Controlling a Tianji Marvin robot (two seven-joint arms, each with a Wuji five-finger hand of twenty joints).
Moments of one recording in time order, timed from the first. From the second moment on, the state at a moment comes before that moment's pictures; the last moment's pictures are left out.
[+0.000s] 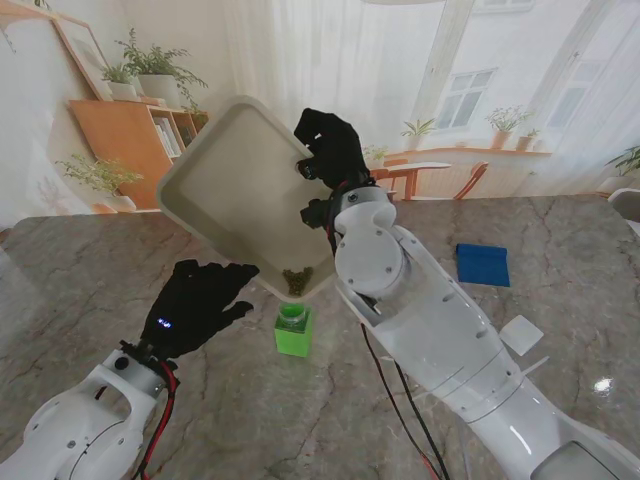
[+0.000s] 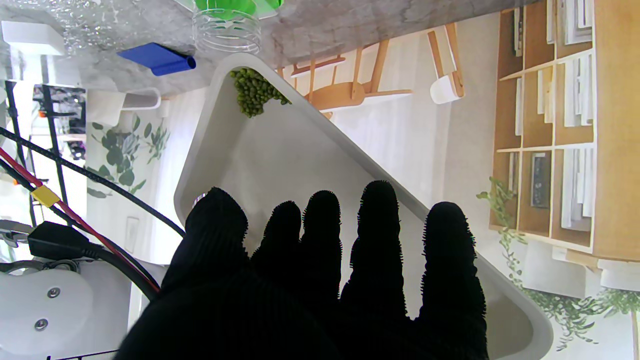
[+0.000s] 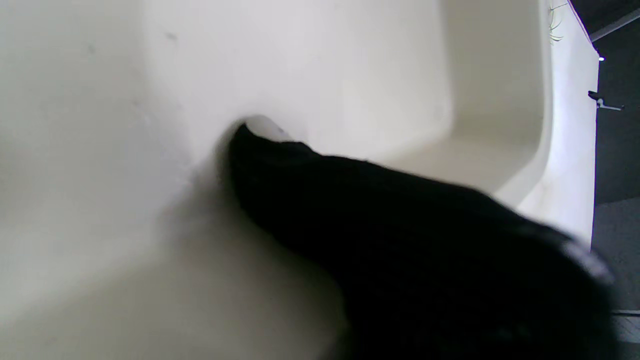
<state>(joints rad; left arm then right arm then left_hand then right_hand) 1.93 -1.06 -1.41 -2.07 1.24 -0.15 0.15 -1.04 -1.35 0.90 -1.56 -0.14 0.15 -0.45 1.02 0.09 -0.06 -0.09 0.41 0.20 0.17 0.68 0.56 0.12 0.15 0.49 0.53 0.18 0.27 0.57 0.14 0.31 0.72 0.79 0.99 -1.24 1.44 -0.31 0.86 -0.02 1.58 1.48 1.01 0.07 0.90 0.84 1.14 0.16 0.83 0.58 0.93 0.36 1.39 -0.10</state>
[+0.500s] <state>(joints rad) 1.94 -1.06 -1.41 -2.07 1.24 -0.15 0.16 -1.05 -1.35 0.90 -1.58 -0.16 0.15 -0.46 1.02 0.09 -0.06 -0.09 0.41 0.20 0.17 0.68 0.56 0.12 0.15 0.49 0.53 0.18 0.27 0.57 0.14 0.31 0.72 0.79 0.99 -1.25 1.44 -0.31 0.86 -0.02 1.58 1.48 1.01 0.07 0.91 0.84 1.14 0.16 0.84 0.58 0.93 0.36 1.39 -0.10</state>
